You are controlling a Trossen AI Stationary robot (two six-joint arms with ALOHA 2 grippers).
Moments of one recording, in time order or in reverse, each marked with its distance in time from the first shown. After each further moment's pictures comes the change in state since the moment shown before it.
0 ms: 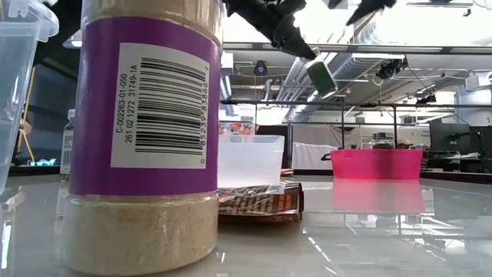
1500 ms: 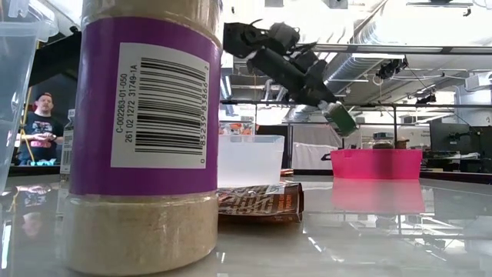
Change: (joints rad) left arm 0.066 0.242 -0.001 0.326 0.066 -0.508; right arm -0.003 0.174 0.417 -0.187 -0.026 -0.213
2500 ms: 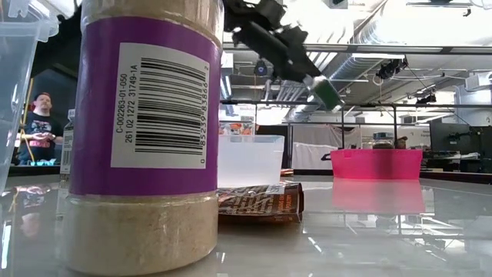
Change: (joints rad) left arm 0.018 -0.125 0.000 -0.156 0.038 0.015; right arm -0.076 0.005 0.000 0.045 -0.013 -0.132
